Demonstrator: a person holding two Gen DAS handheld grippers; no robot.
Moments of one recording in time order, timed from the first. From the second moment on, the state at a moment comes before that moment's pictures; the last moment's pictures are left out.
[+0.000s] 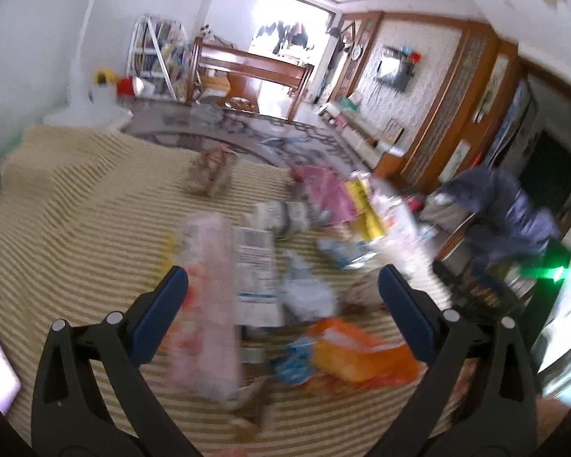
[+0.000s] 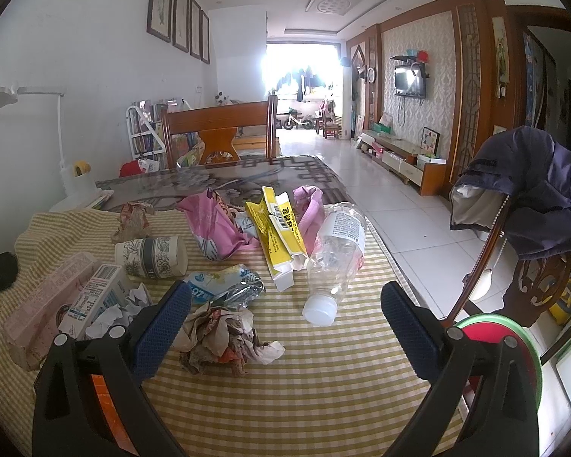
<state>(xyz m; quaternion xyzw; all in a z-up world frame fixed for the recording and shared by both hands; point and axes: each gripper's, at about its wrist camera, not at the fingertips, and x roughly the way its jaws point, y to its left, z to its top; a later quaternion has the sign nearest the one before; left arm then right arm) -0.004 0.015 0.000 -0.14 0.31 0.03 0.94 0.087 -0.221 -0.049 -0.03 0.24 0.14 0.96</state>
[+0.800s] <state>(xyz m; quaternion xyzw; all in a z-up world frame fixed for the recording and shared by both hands) 0.010 0.056 -0.044 -0.25 0.36 0.08 0.89 0.087 -0.218 -0.043 -0.02 0.27 0.16 0.95</state>
